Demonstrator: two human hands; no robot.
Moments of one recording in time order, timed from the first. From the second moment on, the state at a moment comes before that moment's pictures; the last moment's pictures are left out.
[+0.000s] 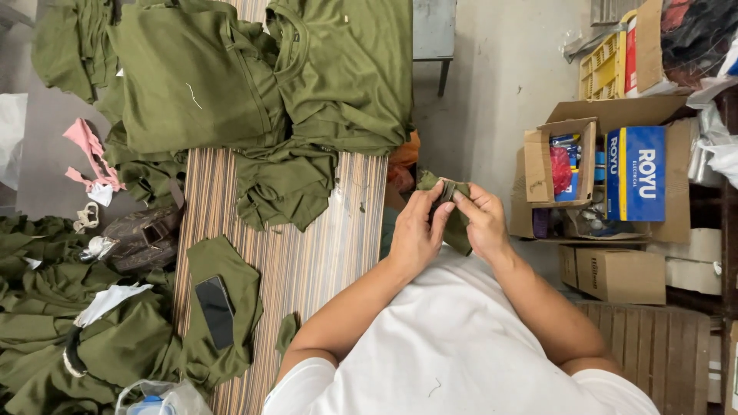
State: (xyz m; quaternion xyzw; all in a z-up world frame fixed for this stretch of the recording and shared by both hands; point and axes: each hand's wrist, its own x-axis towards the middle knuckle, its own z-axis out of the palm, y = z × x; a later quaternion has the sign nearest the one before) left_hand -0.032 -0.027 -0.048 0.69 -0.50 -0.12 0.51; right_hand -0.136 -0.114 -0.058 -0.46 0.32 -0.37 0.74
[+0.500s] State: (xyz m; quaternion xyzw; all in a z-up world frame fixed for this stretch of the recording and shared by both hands) left_hand -0.025 -0.029 -0.025 0.69 -0.49 -0.10 0.53; right_hand -0.147 -0.130 -0.054 -0.74 0.31 -0.33 0.50
